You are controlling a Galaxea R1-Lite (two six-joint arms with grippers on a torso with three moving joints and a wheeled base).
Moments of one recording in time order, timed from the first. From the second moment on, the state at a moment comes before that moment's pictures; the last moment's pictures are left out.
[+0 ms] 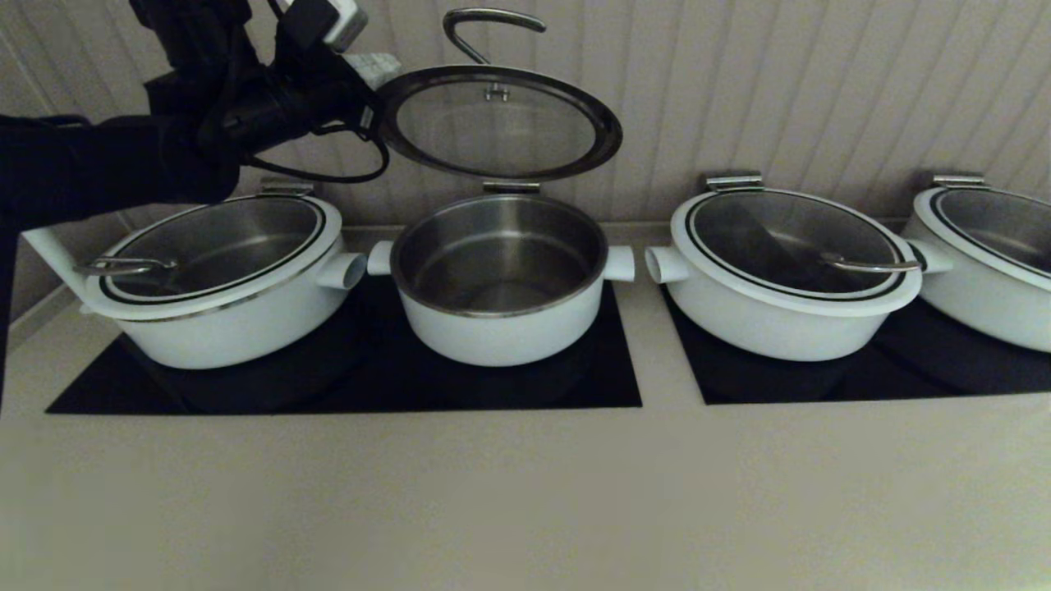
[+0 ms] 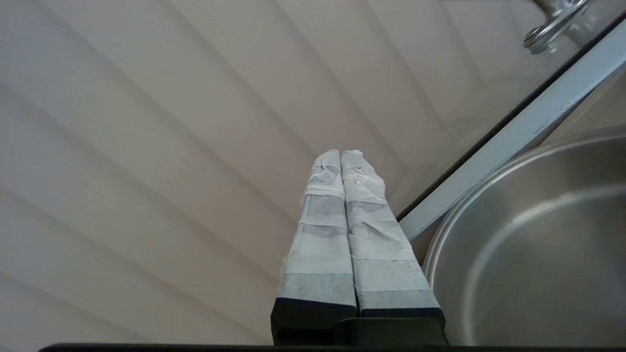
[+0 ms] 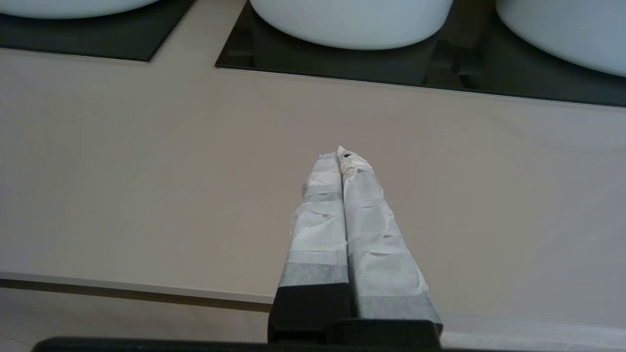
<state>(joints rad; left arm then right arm) -0.14 2.08 -1.94 -0.39 -0.36 0.64 -0.01 0.00 0.00 0.00 0.05 -0.09</state>
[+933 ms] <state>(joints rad) -0.14 2.03 -1.89 -0.39 -0.36 0.65 -0.01 0.00 0.00 0.00 0.05 -0.09</state>
